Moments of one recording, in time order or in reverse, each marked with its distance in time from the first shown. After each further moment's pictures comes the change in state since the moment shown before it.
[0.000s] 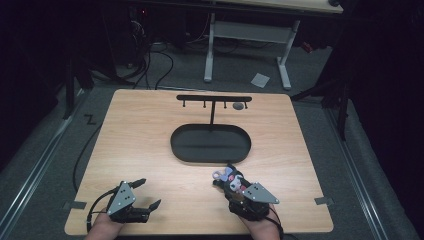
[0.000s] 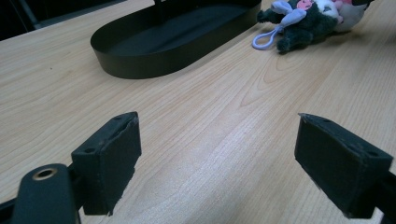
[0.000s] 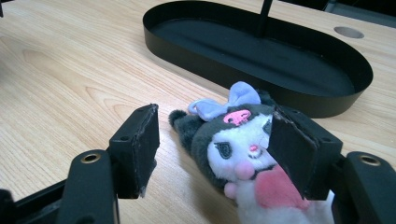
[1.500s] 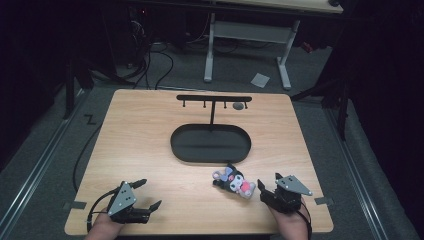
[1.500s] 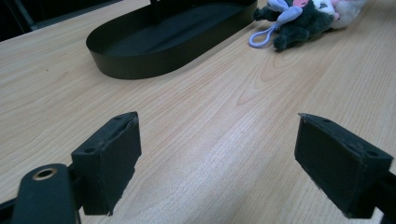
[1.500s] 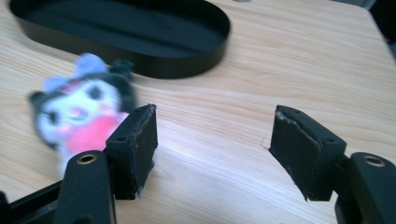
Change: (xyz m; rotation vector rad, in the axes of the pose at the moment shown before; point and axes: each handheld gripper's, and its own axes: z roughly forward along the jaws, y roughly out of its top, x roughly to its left) left arm -0.001 0.000 0.000 0.005 -0.009 0.014; right arm -0.073 -0.008 -0.033 0.094 -0.228 0.111
